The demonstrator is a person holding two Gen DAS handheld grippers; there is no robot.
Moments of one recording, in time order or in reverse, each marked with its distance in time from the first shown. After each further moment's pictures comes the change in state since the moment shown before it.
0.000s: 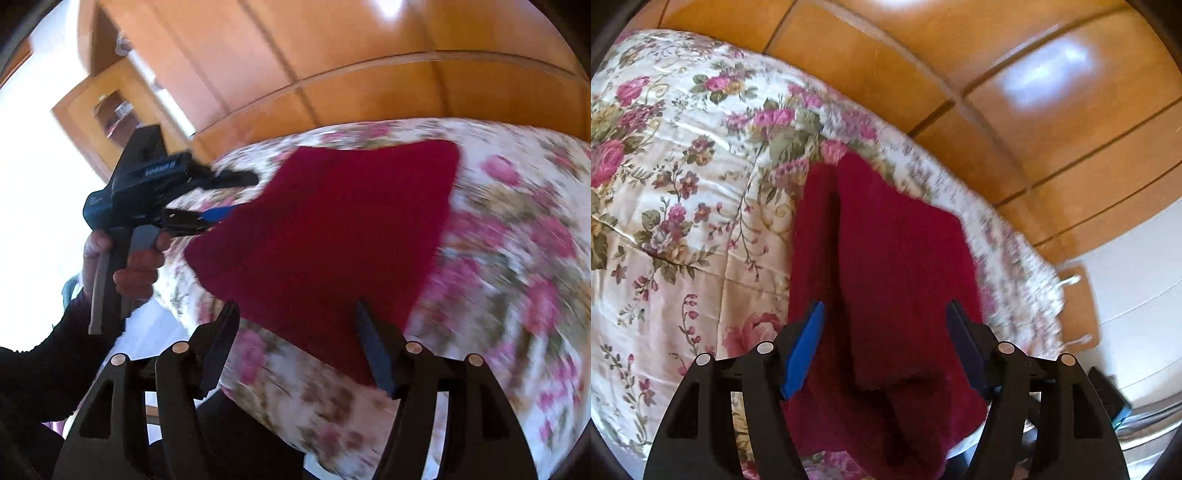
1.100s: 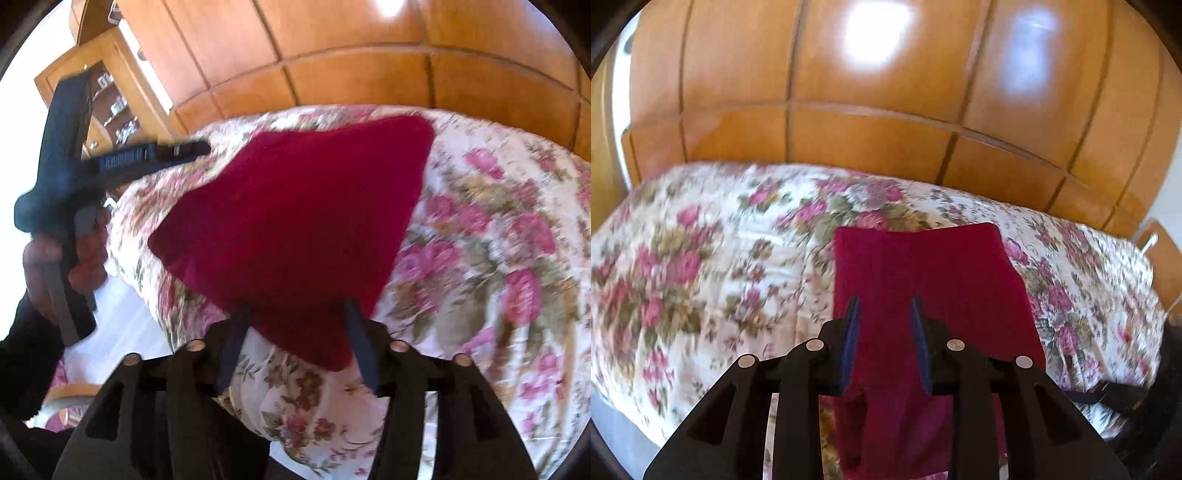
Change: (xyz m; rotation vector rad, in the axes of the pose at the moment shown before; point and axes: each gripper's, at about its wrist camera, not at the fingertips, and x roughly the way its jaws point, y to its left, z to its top) left arm -0.031 -0.059 -0.040 0.354 -0.318 0.388; right arm 0.005 0.005 -0.004 -0.082 0.054 -0.130
